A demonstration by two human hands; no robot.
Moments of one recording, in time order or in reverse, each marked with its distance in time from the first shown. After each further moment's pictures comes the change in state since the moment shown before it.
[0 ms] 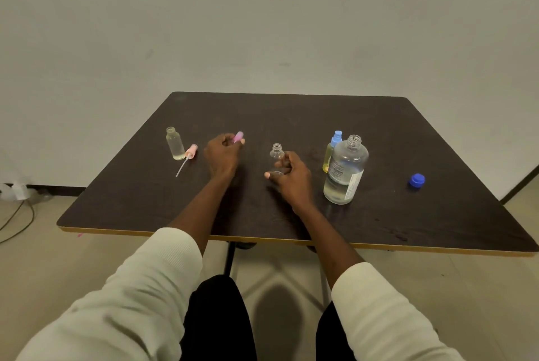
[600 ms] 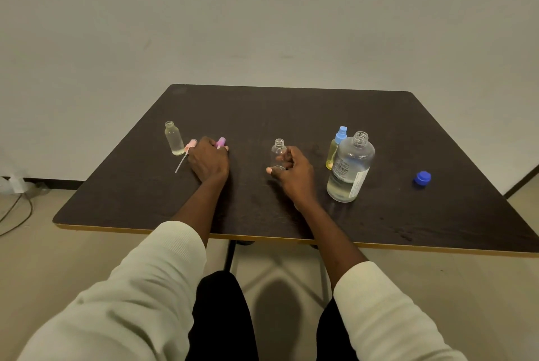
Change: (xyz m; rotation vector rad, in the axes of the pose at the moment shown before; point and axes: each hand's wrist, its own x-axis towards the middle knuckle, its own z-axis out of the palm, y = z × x) left_hand 0.011 -0.024 -0.016 0.411 0.190 -0.033; right_hand 0.004 -0.004 -0.001 -0.009 -0.016 0.009
